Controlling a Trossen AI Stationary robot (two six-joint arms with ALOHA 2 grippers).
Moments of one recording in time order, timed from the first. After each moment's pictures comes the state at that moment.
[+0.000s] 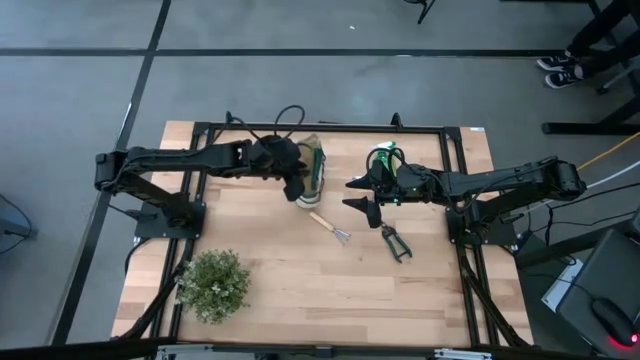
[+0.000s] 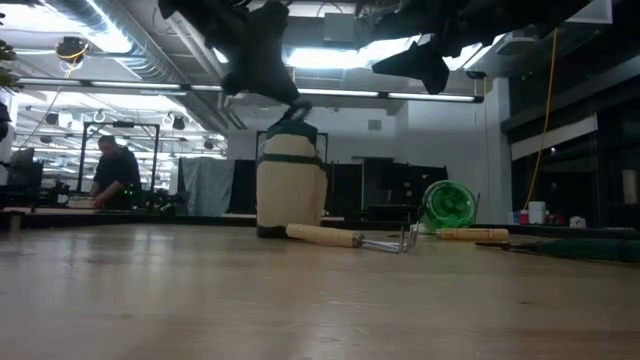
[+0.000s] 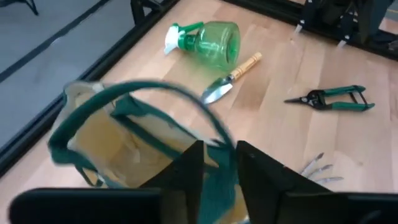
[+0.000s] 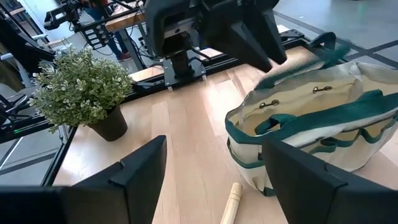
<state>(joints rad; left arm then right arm) 0.23 1.35 1.04 -0.33 -0.13 -0.23 0.02 1.22 0.75 0.16 0.08 0.32</state>
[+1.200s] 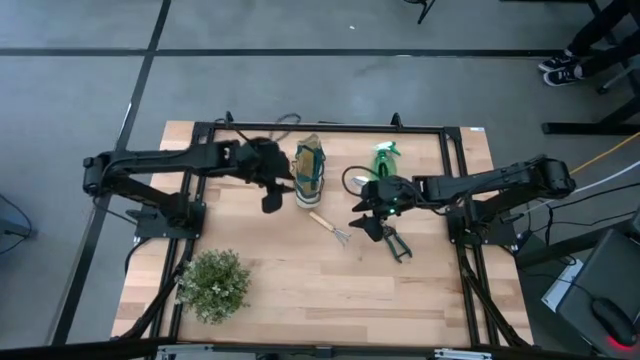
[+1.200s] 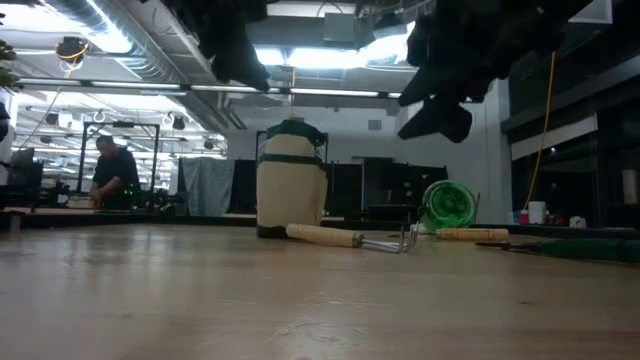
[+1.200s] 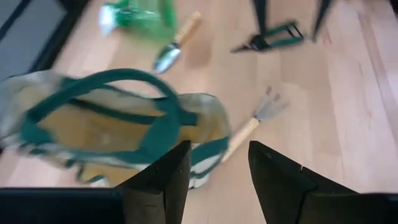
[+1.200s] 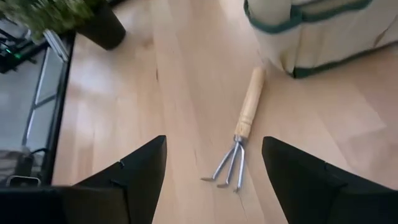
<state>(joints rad) 0.20 1.25 1.04 -0.53 0.07 0.01 0.04 1.33 0.75 -0.09 -0.10 0.47</state>
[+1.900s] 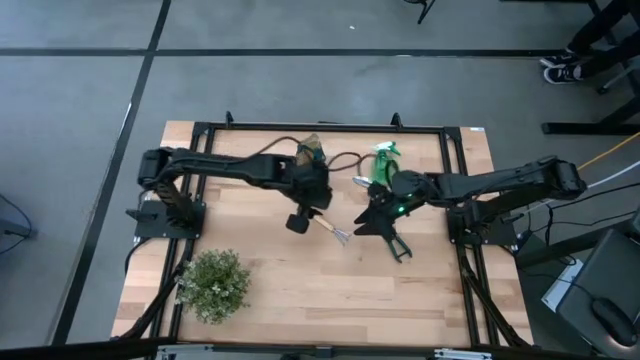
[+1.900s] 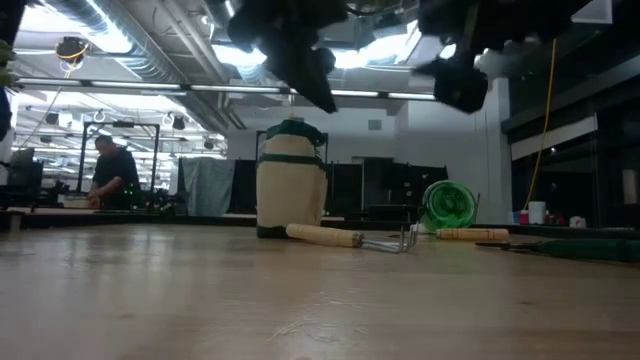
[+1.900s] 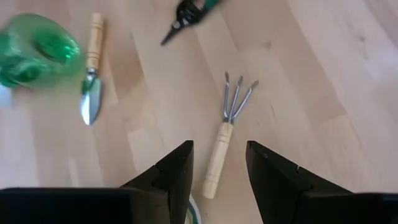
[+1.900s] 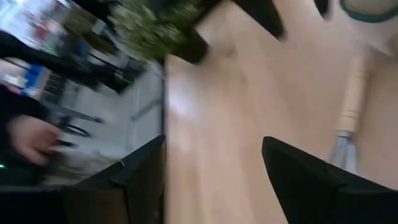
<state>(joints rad) 0.07 1.72 1.44 -0.70 0.10 0.38 0.05 1.20 0.75 -0.03 -0.34 0.74</state>
